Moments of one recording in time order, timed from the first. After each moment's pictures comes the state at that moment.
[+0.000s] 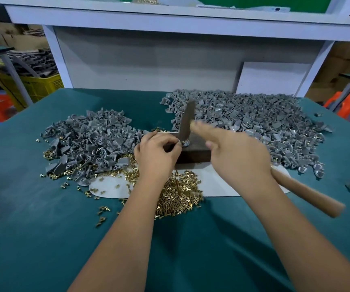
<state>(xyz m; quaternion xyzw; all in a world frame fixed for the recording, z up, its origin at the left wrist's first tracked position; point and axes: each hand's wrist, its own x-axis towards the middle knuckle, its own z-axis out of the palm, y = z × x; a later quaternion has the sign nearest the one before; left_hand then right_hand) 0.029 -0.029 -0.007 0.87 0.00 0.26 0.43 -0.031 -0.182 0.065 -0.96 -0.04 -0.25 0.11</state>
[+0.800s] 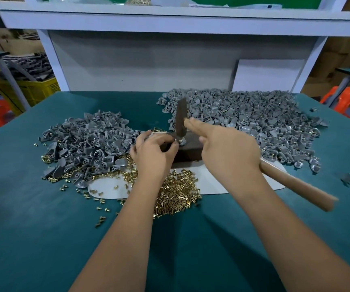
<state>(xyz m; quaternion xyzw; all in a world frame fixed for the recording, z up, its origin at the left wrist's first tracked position) 0.027 -0.030 -0.006 0.87 0.03 0.24 0.42 -0.031 -0.171 0.069 -0.96 -0.03 -0.26 0.07</state>
